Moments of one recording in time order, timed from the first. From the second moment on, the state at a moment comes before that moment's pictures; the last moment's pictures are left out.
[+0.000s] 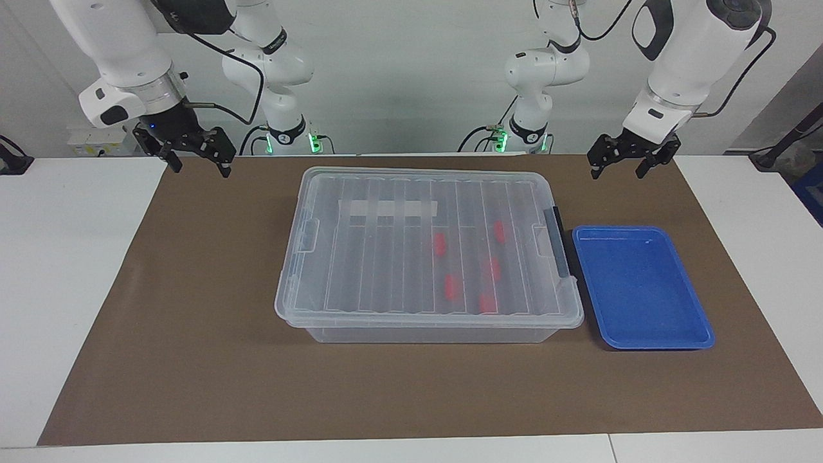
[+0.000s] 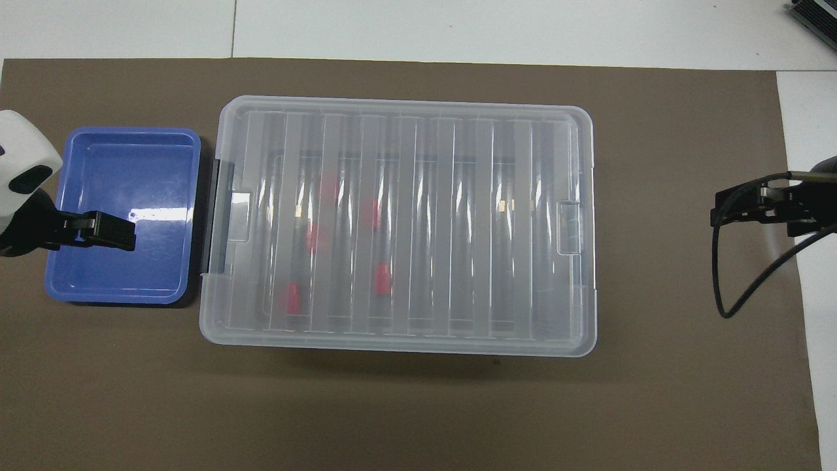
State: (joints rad) left arm 0.09 -0.09 -0.17 -1.75 -0.01 1.61 -0.02; right arm 0.03 -0.01 -0.02 -1.57 0.00 1.52 0.16
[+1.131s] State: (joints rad) left arm 0.09 -0.09 -0.17 -1.75 -0.01 1.61 -0.02; right arm 0.06 -0.03 -0.02 -1.70 0.00 1.72 0.23
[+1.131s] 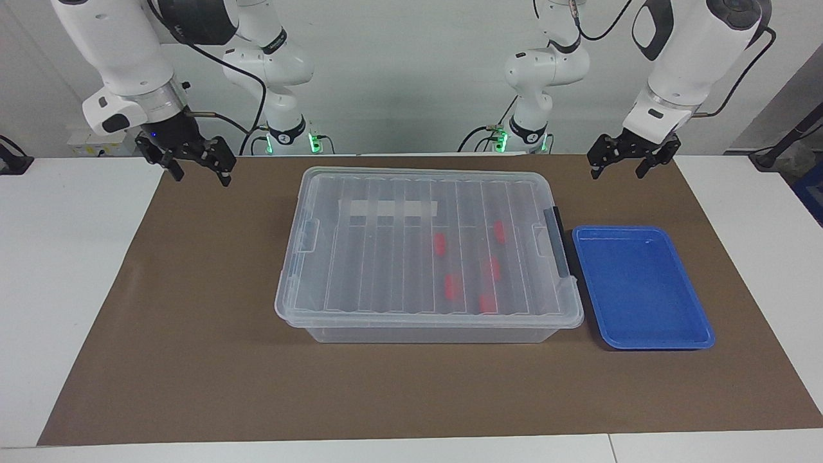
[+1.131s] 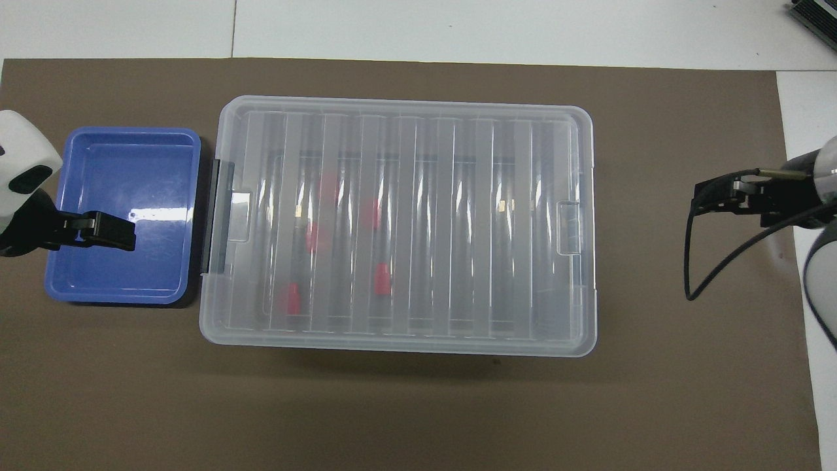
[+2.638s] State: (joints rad) left arm 0.09 -0.09 -0.17 -1.75 -0.01 1.61 -0.02; right arm 0.23 -0.02 -0.01 -2.02 0.00 2.04 0.38
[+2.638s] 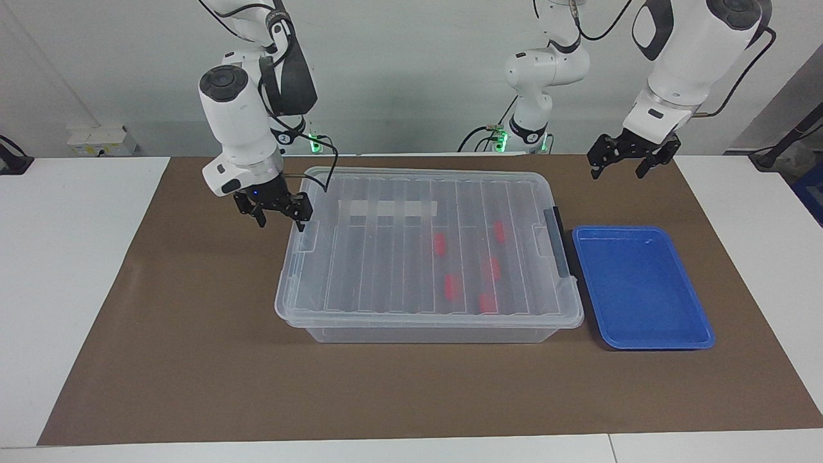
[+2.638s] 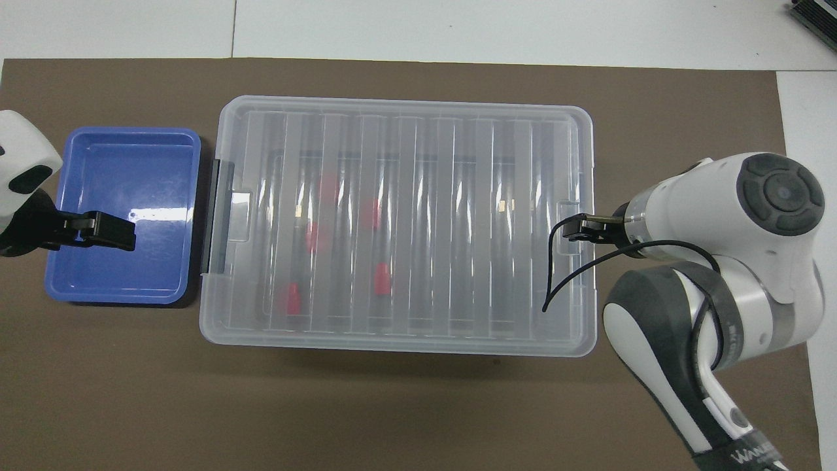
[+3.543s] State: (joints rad) left arm 0.09 -0.09 -0.17 -1.75 -0.01 1.61 -0.02; right arm 0.08 -0.02 -0.02 -2.03 0.00 2.04 0.06
